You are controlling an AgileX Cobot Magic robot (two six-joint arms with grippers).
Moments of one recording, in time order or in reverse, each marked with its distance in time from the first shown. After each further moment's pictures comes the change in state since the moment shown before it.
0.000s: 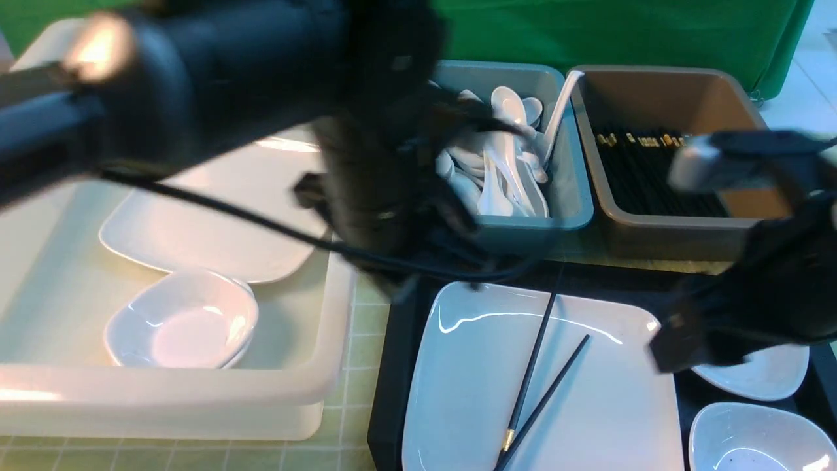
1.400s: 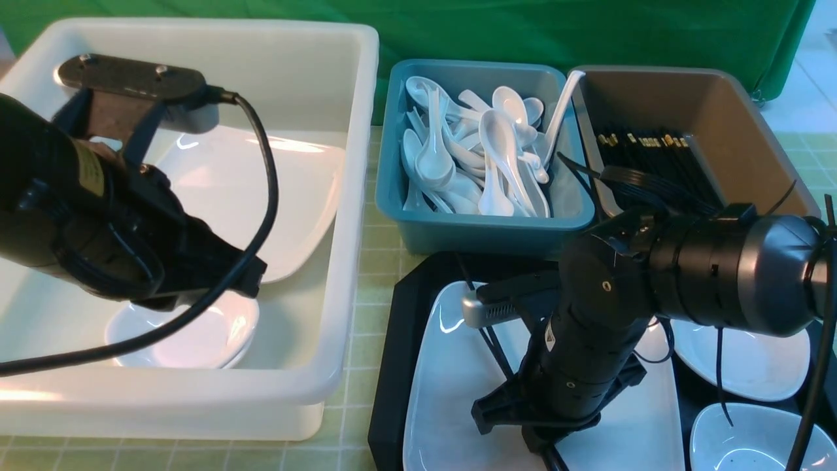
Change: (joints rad) right arm 0.226 0.469 -0.014 -0.084 -0.263 0.158; left arm 0.200 -0.466 0.374 0.009 -0.155 0.022
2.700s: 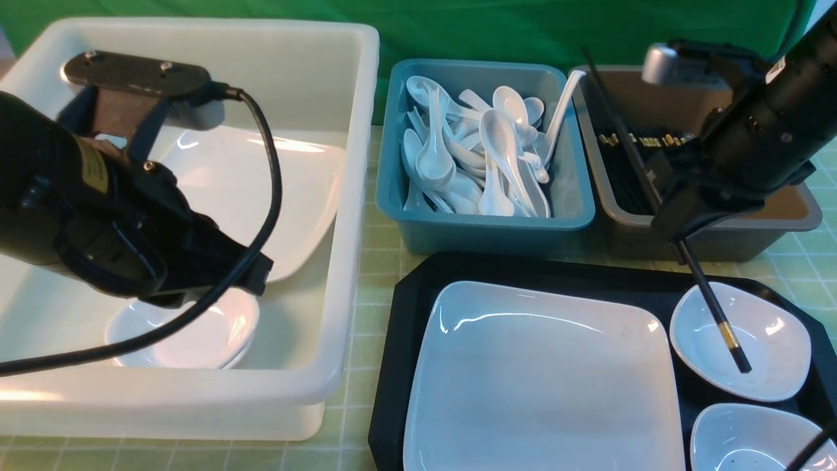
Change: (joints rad) right arm -0.541 -0.070 -0.447 0.221 0.399 -0.432; left arm 0.000 0.000 0.000 -0.019 -0.022 0.010
